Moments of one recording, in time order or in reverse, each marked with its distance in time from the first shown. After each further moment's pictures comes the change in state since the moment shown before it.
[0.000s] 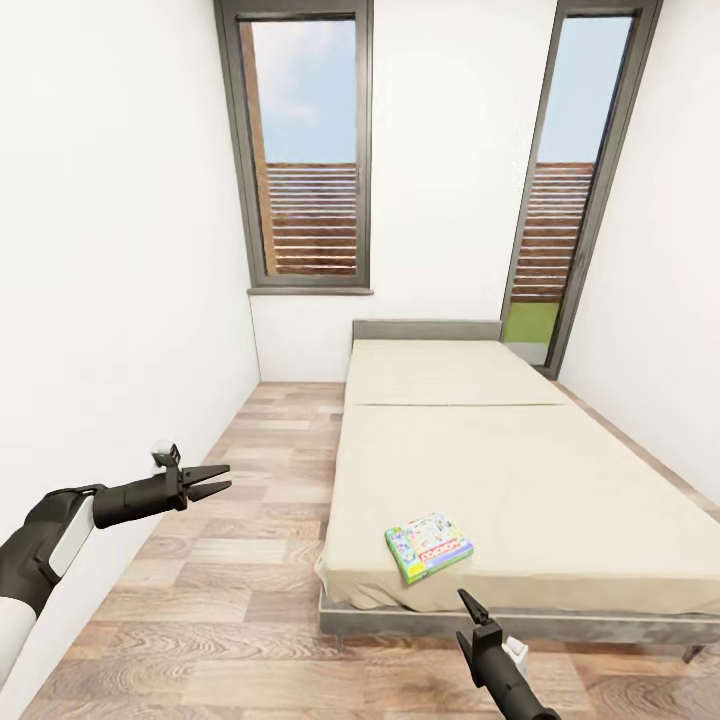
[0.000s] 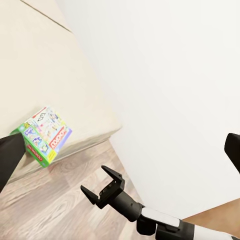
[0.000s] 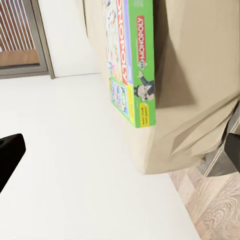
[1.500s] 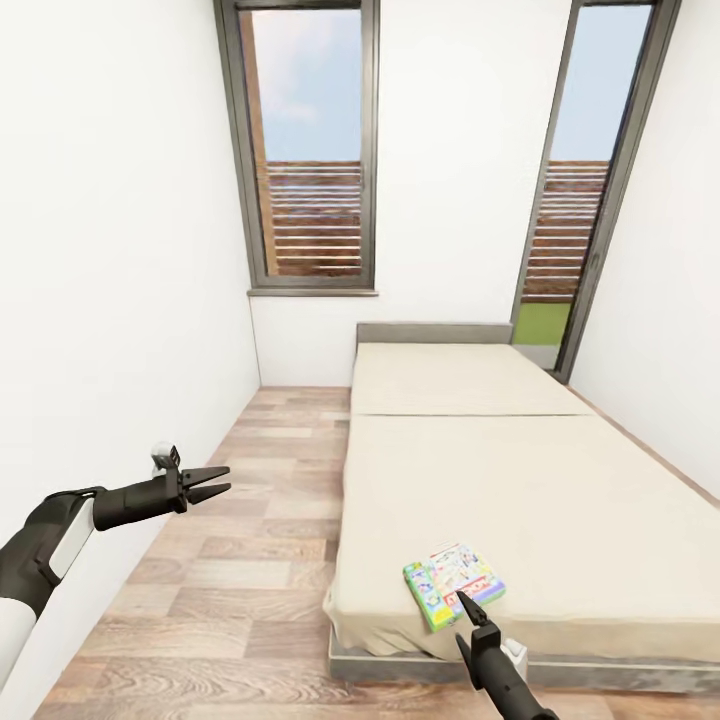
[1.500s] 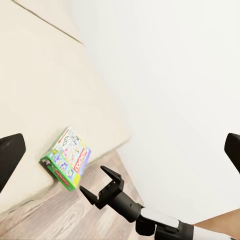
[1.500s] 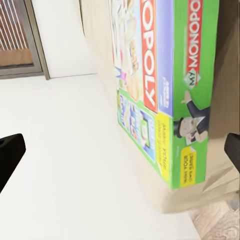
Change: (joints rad) left arm 0.000 0.000 0.000 0.018 0.000 0.001 0.001; right arm -0.001 0.002 0.005 0.005 0.000 -0.002 -0.013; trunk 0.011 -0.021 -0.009
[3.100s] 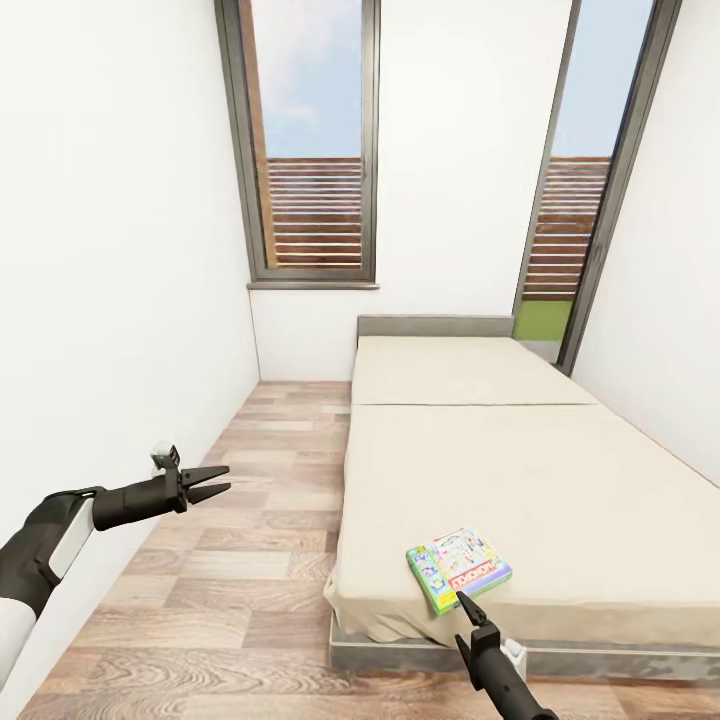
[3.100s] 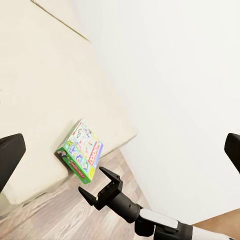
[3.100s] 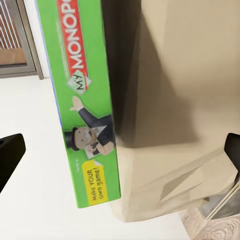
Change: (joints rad) left arm 0.000 0.000 0.002 0.000 0.002 0.001 -0.002; right arm 0.000 0.000 0.001 0.001 0.001 0.000 -0.002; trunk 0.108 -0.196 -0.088
